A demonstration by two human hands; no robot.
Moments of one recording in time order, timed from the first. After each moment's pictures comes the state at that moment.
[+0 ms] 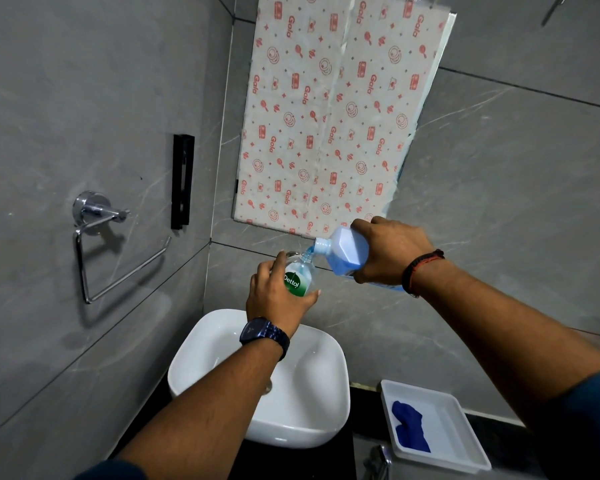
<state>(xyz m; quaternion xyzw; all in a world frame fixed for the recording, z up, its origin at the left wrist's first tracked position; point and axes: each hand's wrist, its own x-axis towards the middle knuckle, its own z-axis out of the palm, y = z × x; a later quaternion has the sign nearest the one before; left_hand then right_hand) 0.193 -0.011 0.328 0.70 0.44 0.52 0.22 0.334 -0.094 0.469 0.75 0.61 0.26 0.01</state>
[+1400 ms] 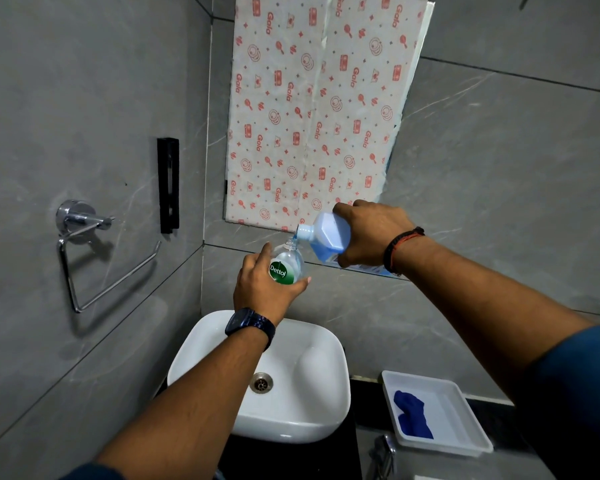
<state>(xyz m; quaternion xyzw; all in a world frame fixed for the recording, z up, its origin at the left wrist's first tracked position) 0.189 0.003 0.334 0.70 0.43 0.53 0.23 0.328 -0.086 0.481 0.74 0.62 0.26 0.00</state>
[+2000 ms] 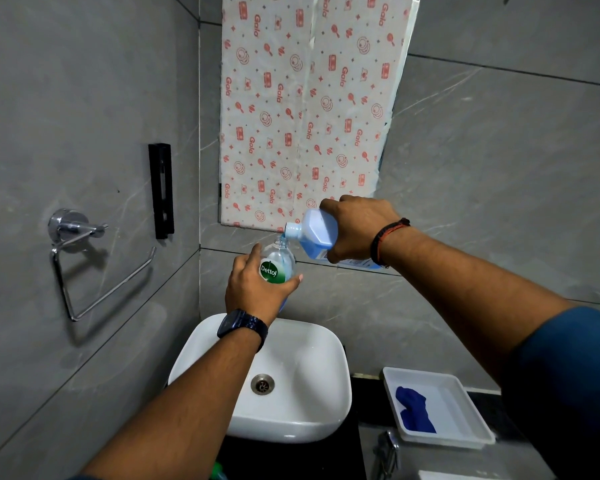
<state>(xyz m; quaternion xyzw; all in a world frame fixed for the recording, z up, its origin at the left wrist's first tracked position) 0.187 0.011 0.332 0.69 0.44 0.54 0.22 0.319 -0.081 0.487 0.74 0.62 0.25 0.01</state>
